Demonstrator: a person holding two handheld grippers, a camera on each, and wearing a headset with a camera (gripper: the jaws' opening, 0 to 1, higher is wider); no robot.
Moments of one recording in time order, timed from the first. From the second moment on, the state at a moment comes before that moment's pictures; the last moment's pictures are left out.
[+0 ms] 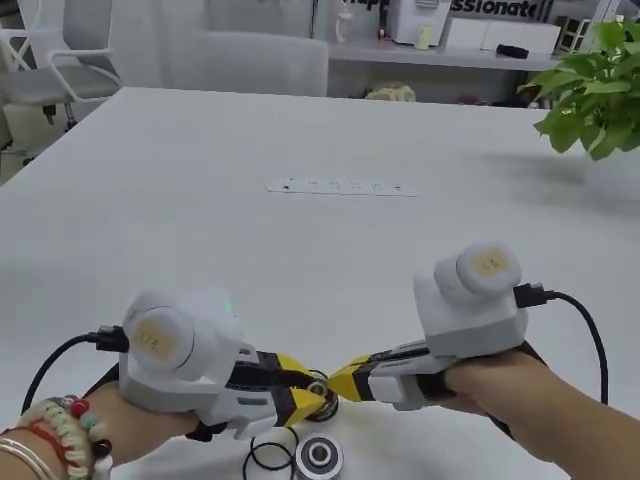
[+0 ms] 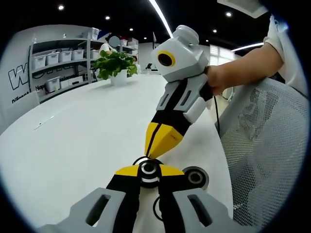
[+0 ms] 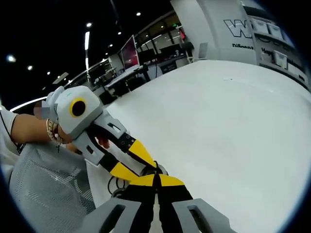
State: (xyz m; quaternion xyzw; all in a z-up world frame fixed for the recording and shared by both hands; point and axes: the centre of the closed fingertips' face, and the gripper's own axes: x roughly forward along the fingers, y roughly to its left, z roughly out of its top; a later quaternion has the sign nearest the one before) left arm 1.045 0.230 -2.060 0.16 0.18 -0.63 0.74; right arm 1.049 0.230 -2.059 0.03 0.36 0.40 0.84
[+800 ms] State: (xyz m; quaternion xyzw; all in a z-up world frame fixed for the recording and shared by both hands) left arm 1.041 0.245 -2.022 0.16 0.17 -0.66 0.72; right arm 1.058 0.233 -2.039 0.04 0.34 0.39 0.85
